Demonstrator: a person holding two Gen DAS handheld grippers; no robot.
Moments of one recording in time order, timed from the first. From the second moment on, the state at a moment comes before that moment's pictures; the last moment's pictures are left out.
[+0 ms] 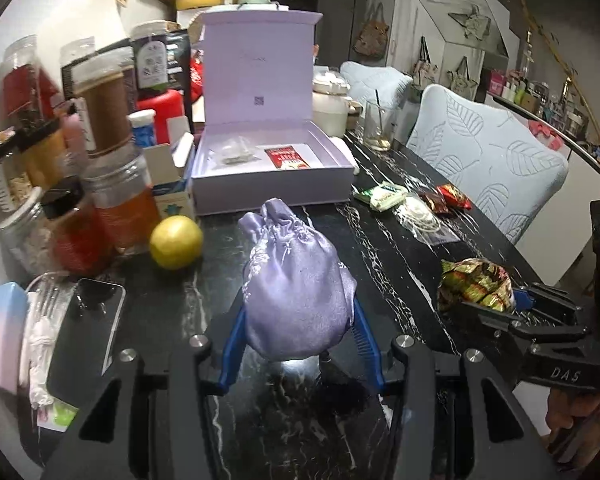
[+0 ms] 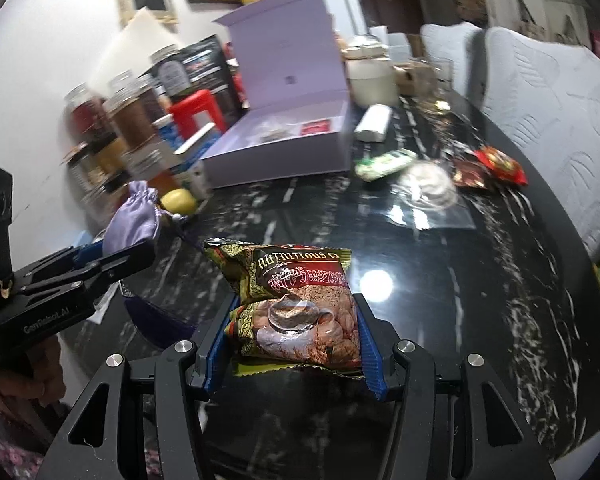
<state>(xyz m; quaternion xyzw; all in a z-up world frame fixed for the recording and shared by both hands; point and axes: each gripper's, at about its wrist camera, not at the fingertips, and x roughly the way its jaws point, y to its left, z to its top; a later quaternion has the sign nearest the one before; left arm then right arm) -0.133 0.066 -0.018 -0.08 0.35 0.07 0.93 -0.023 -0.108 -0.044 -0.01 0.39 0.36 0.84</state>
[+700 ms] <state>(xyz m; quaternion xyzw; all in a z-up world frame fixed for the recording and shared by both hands) -0.072 0.105 0.050 -0.06 0.26 0.09 0.96 0.024 -0.049 0.025 -0.03 0.31 0.44 0.84</state>
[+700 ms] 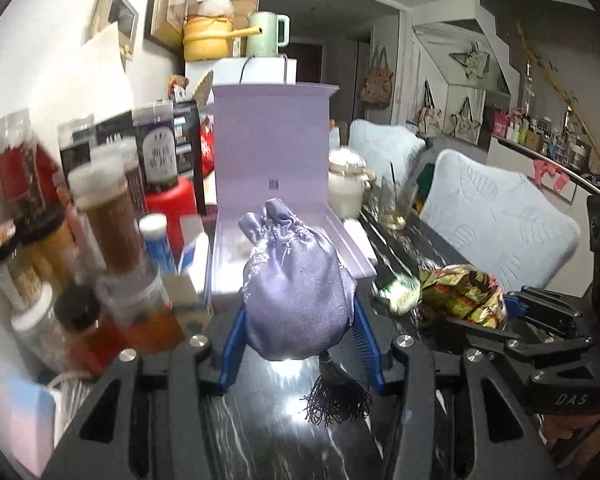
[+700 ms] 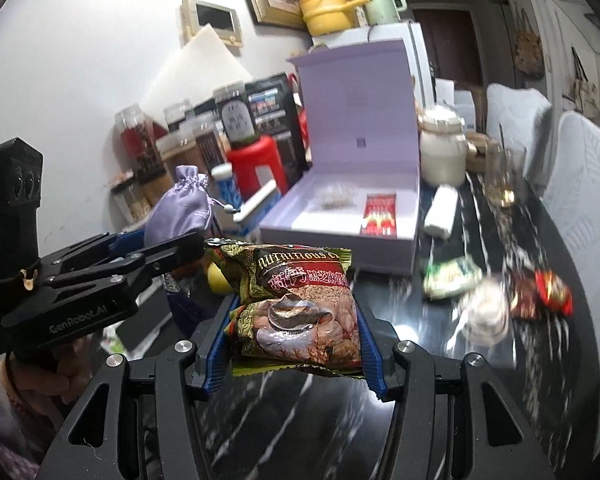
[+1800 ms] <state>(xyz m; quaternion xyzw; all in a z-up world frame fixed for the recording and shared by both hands) 0.146 0.198 0.063 -0.03 0.23 0.18 0.96 0.246 0.055 0.087 -0.02 0.25 0.43 0.87</state>
